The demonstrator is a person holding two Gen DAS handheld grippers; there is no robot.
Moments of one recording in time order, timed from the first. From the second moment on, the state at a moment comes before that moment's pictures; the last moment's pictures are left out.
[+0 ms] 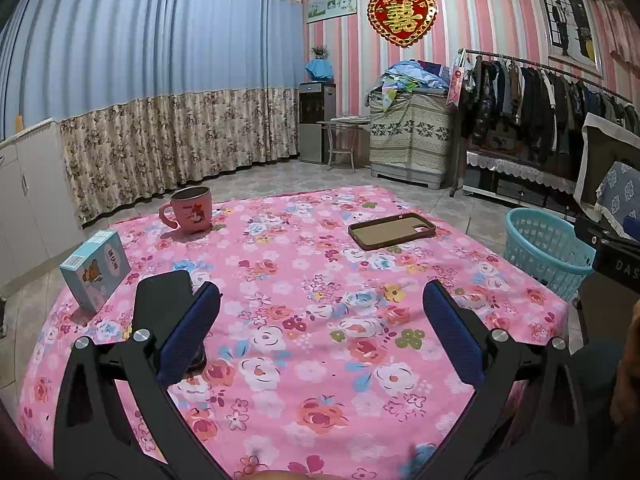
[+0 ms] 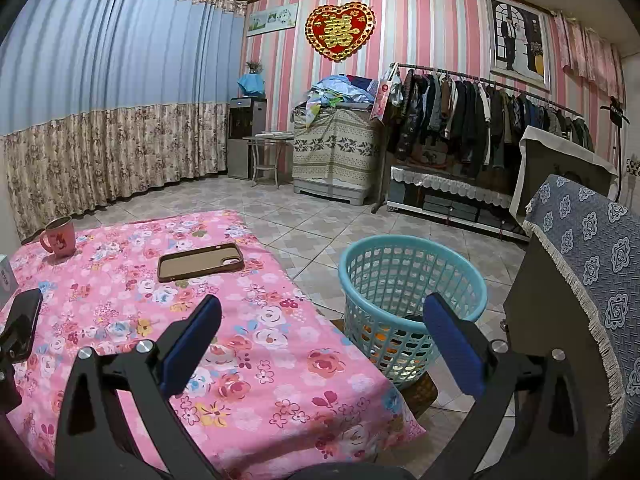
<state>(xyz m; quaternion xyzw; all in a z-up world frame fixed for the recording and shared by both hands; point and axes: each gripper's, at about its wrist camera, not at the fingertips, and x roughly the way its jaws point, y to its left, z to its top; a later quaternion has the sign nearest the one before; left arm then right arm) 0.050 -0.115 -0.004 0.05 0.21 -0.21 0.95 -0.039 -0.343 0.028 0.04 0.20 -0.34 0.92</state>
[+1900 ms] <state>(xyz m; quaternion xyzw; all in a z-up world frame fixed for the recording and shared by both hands) 0.050 -0.116 -0.004 0.05 0.21 -0.22 0.95 -0.035 -0.340 0.028 0.03 0.20 -0.34 0.92</state>
